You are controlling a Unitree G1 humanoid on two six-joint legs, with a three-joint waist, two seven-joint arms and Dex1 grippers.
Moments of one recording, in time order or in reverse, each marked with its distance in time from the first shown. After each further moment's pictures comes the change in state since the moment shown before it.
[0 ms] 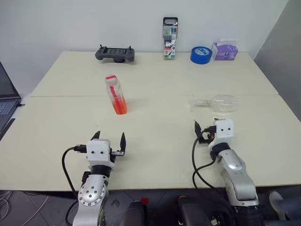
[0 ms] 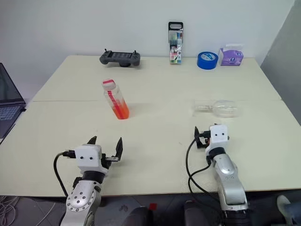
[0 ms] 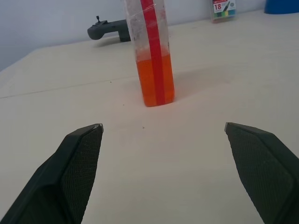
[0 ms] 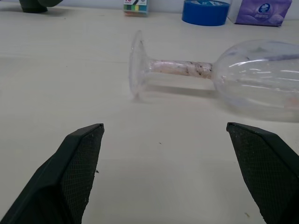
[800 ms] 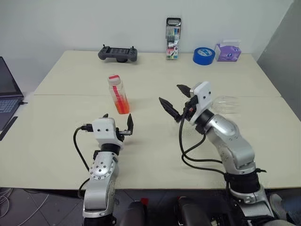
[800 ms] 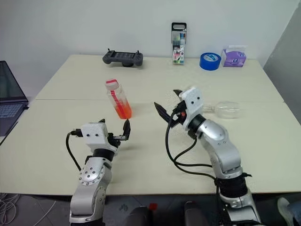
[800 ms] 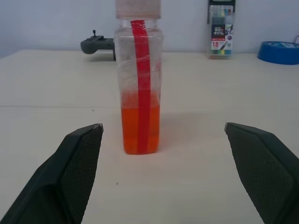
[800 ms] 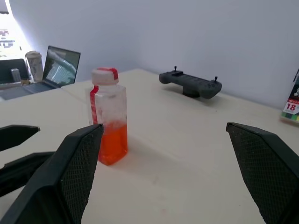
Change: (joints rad) left arm -0.301 -0.069 0.032 0.063 -0.114 0.176 0.030; right arm -0.448 -0.122 0.100 -0.069 0.248 0.278 0.373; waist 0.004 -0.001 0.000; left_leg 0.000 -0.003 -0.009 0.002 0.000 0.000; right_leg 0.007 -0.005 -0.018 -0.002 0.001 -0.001
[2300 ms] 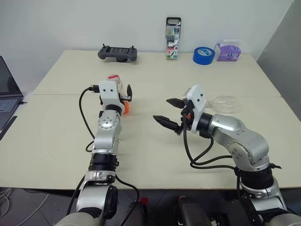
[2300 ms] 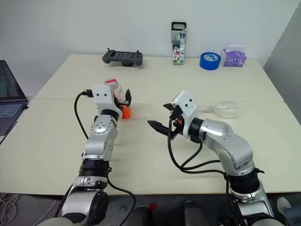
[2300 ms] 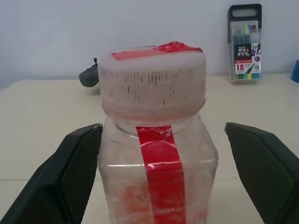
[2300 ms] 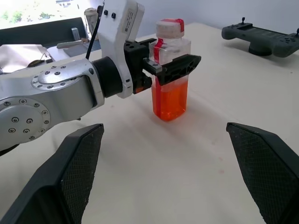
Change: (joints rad) left arm -0.590 0.127 0.076 0.734 0.009 -0.225 0.009; right arm -0.038 -0.097 0.050 -0.113 0.167 0.280 0.071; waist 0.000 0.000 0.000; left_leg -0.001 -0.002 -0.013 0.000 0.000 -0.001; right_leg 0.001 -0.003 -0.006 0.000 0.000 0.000
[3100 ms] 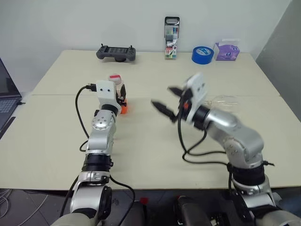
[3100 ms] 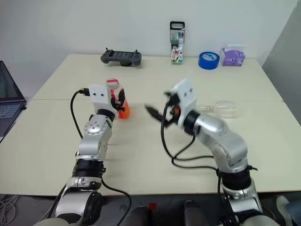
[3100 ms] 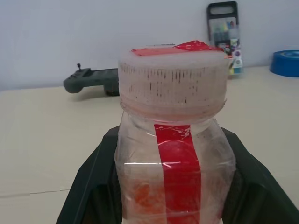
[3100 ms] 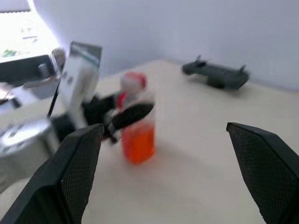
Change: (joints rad) left arm 0.043 0.100 -0.033 -0.095 -0.103 0.097 -0.239; right arm -0.167 0.149 -0.118 0.035 0.003 -0.001 -0.207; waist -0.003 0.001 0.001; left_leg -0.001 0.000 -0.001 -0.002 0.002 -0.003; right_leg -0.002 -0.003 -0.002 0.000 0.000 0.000
